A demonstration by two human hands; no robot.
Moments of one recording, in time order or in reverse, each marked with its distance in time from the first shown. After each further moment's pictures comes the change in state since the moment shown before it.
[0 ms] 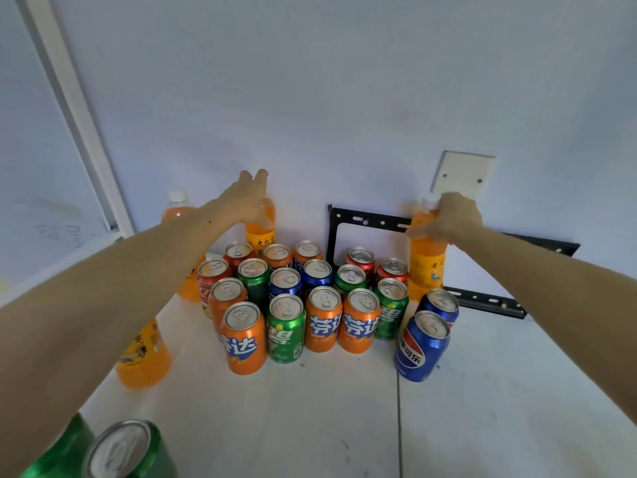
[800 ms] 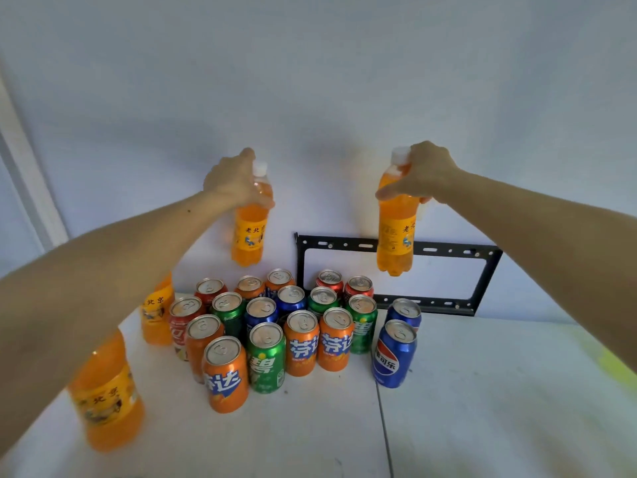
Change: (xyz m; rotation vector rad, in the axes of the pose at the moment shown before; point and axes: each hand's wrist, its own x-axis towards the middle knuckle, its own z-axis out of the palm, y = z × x) left_hand -0.004 0.047 -0.076 -0.196 0.269 0.132; right_hand -0.035 -0.058 -0.104 0.019 0.138 -0.098
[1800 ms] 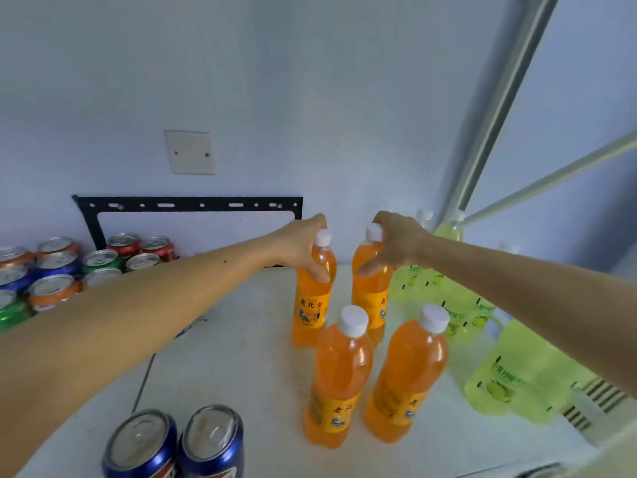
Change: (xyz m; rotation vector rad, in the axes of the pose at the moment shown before) left_hand -0.171 0.405 0.209 -0.297 -0.647 0.506; right_hand -0.160 0.362 -0.101 -0.063 -0.260 0.176
